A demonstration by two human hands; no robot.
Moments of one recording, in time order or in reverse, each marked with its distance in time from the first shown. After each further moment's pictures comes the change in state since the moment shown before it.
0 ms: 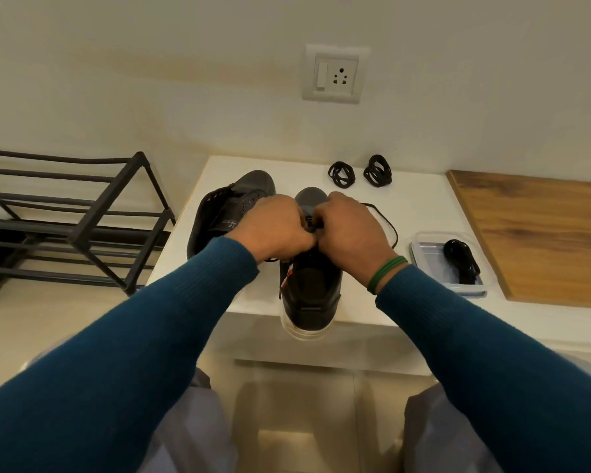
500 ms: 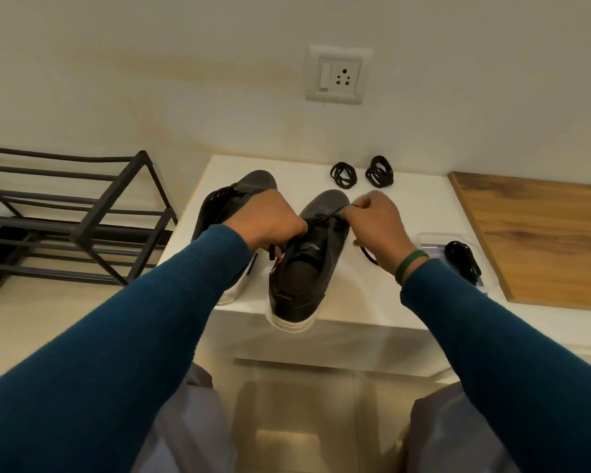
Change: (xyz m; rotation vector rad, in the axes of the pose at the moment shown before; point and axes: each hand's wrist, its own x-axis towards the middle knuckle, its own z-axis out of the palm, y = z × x) left_hand 0.001 -0.003 -0.012 -0.279 -0.099 -0.213; right_hand 0.001 0.030 -0.006 0.740 0.069 0.529
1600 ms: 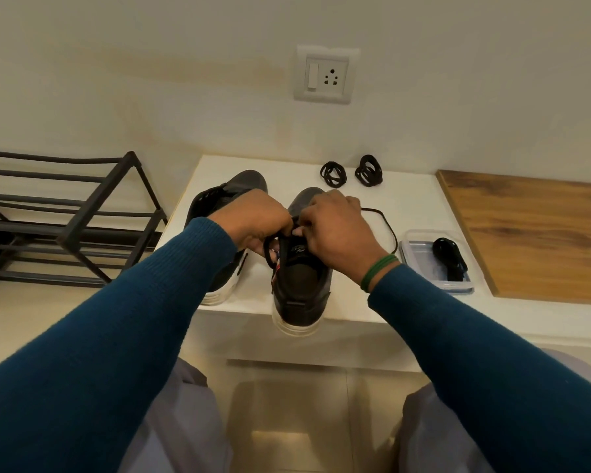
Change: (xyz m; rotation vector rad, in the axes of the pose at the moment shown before) left_hand -0.005 0.005 -0.002 -0.218 -0.101 -0.114; right_hand -0.011 -0.009 0.020 -0.800 -0.091 -0.662
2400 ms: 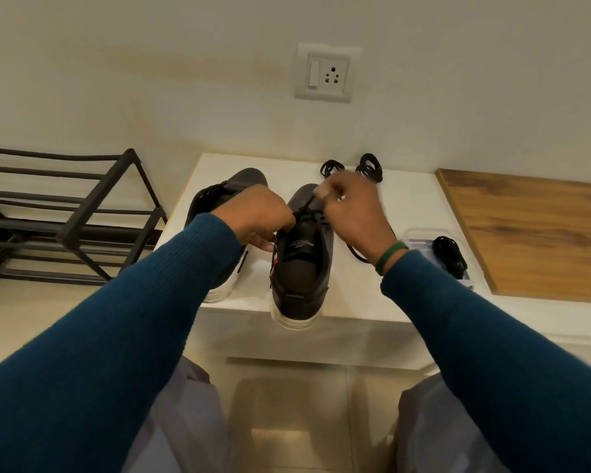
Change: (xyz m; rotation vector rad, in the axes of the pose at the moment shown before) left_hand 0.006 -0.002 -0.002 0.019 0.053 0.060; right_hand 0.007 0.009 -0.014 0.576 0.284 0.274
